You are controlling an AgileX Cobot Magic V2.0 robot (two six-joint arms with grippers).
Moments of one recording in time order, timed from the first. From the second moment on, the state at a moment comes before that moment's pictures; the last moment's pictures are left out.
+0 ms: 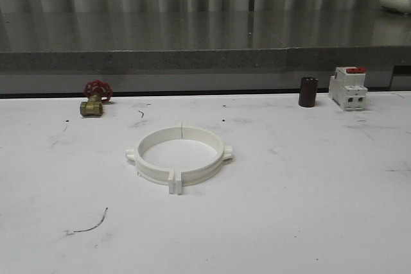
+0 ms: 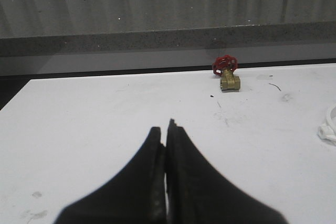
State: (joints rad) left arm 0.01 0.00 0.01 -0.03 0.19 0.09; right arm 0.18 0.21 -0.30 -0.27 0.38 0.33
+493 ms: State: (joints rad) left arm 0.01 0.00 0.01 -0.03 0.19 0.09; right arm 0.12 0.13 -0.16 -0.11 0.22 0.04
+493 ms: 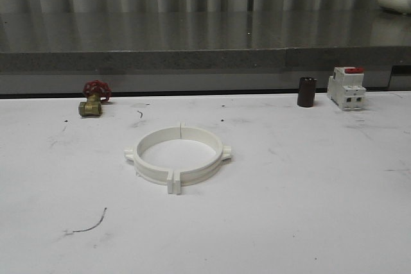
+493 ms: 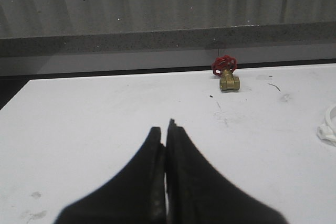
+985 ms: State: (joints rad) left arm 0.01 0.00 0.01 -0.03 0.19 0.09; right arm 0.00 -0.01 0.03 0.12 0.20 -0.08
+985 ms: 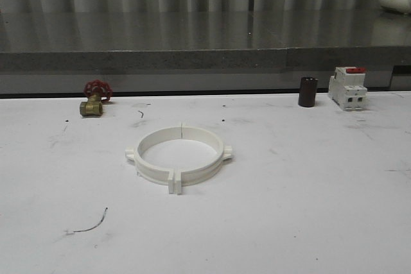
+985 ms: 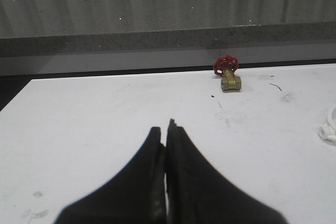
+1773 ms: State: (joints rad) left arm 0.01 0.00 0.01 -0.03 0.19 0.09; right arm 0.00 -0.01 0.03 0.14 0.20 -0.08
